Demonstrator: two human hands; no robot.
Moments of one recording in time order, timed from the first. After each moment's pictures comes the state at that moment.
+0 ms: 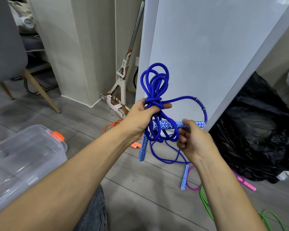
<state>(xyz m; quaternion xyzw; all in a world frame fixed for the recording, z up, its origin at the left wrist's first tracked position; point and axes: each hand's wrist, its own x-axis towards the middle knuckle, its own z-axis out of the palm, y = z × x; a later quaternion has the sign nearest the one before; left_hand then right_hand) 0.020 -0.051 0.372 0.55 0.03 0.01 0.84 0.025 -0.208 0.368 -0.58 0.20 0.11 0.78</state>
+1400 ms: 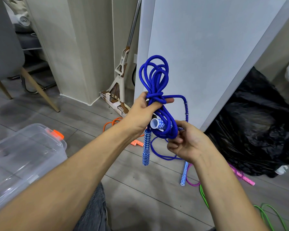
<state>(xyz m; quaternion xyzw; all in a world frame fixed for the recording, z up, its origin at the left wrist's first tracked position) 0.021 -0.058 0.371 0.60 -0.01 0.05 0.80 0.018 -0.210 0.366 -0.50 0.21 0.27 0.80</state>
